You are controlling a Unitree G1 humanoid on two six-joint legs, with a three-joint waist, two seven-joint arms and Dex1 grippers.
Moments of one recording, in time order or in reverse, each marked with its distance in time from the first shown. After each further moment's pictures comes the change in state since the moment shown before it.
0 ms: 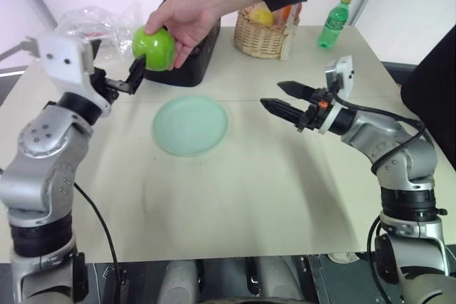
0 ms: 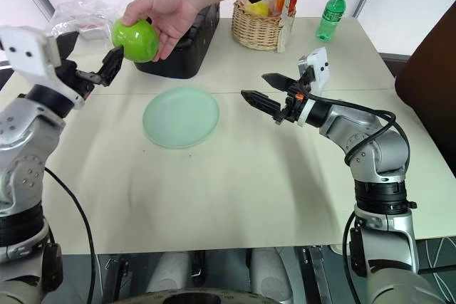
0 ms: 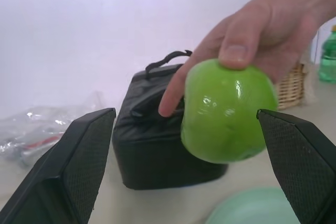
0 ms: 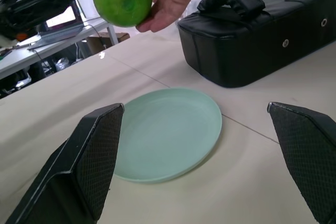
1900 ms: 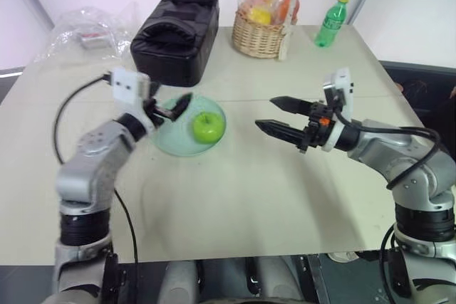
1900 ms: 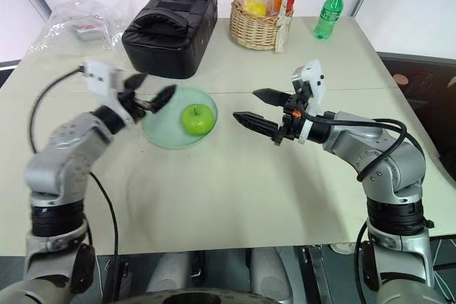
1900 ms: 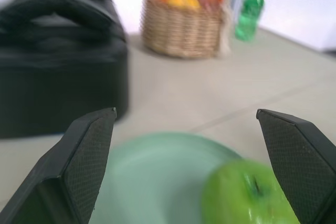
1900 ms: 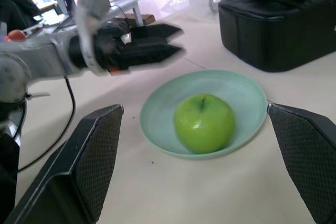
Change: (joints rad) left arm 0.044 -0.139 0.013 0.076 -0.030 0.115 -0.192; right arm 0.085 -0.068 -0.010 -0.217 0.127 0.135 -0.020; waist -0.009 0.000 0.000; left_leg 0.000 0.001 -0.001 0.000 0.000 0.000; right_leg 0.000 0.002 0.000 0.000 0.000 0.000
